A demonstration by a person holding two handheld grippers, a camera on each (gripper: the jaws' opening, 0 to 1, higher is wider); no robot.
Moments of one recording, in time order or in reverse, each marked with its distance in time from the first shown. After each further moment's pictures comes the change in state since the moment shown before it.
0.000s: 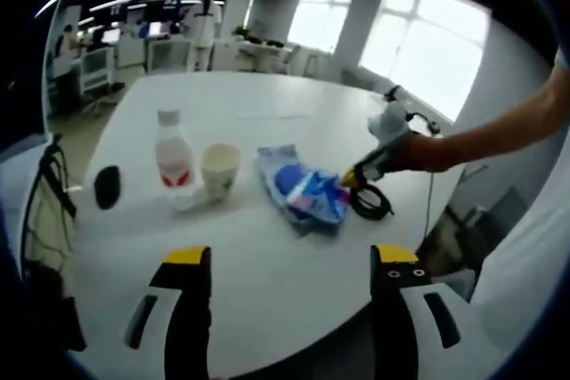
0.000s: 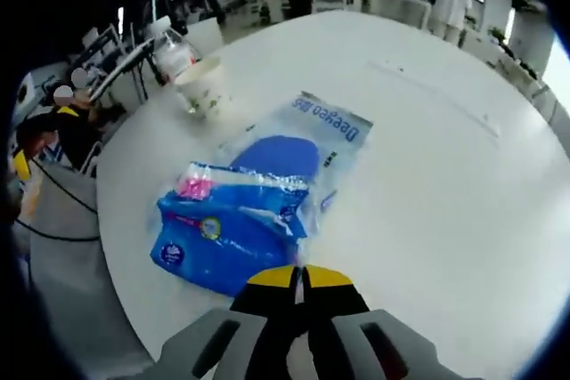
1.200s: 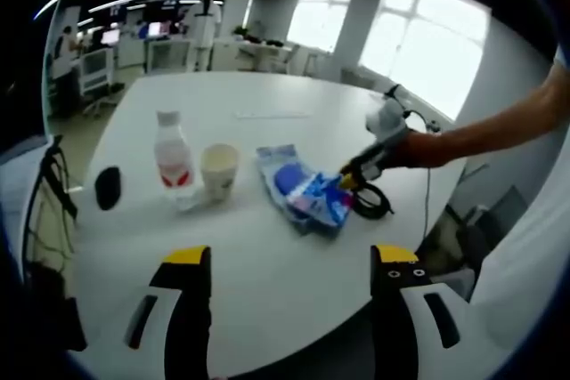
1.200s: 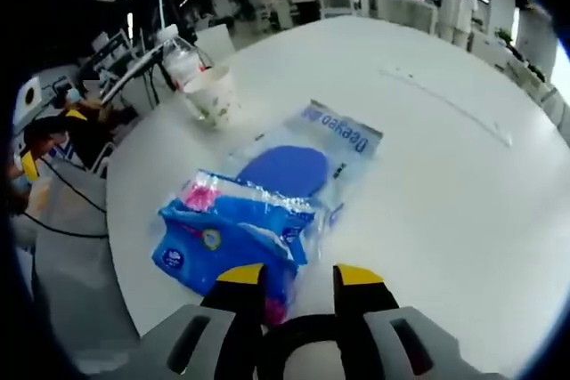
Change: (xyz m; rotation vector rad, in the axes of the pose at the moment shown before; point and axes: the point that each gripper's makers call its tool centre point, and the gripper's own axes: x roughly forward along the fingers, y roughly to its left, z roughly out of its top) left arm -0.002 0.001 0.002 0.007 0.002 0.001; right arm 0.012 0.001 0.014 -0.136 -0.016 0.098
